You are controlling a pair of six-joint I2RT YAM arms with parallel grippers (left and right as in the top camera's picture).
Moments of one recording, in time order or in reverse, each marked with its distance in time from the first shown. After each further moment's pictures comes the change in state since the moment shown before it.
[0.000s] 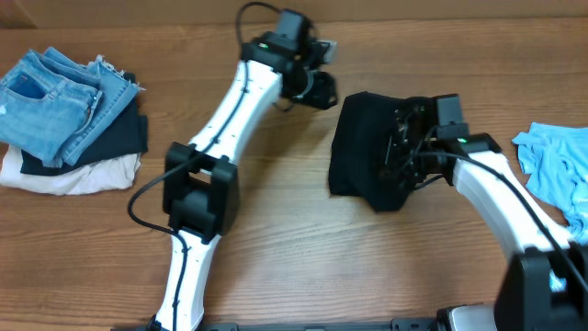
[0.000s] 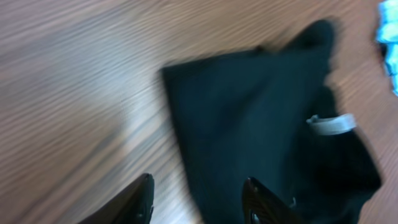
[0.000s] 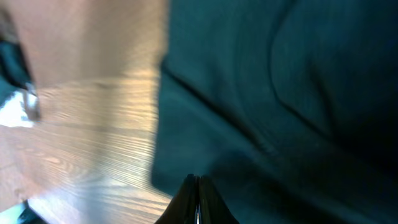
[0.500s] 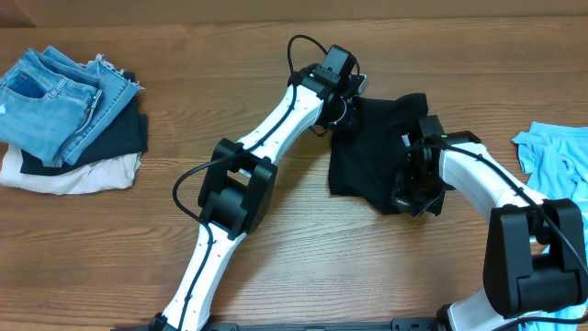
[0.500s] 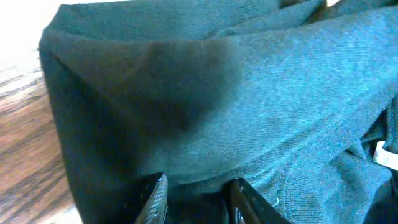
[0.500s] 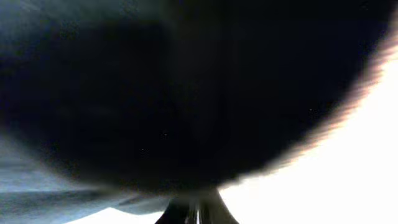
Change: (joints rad) left arm -0.107 0.175 0.000 0.072 -0.053 -0.151; right arm 0.000 0.128 -0.010 -0.312 0.385 0.100
